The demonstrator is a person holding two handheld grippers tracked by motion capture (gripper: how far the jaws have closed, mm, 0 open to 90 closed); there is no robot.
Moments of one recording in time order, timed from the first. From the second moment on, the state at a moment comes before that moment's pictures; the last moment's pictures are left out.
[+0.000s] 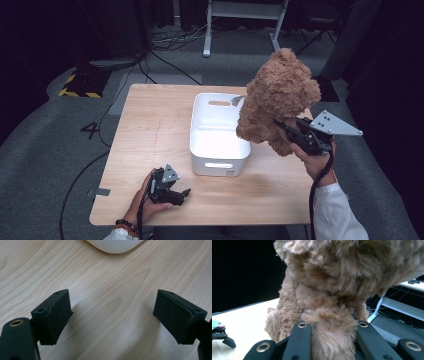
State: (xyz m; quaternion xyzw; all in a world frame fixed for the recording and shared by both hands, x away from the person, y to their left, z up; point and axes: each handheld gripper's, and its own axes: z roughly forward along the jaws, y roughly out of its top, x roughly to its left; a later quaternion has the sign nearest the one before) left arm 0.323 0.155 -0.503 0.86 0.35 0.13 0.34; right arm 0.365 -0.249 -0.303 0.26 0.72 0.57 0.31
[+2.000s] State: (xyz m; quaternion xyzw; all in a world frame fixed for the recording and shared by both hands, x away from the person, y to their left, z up) left arm 0.323 0.155 -0.503 0.86 0.35 0.13 0.34; right arm 0.400 -0.133 -0.336 0.23 0.79 0.51 0.25
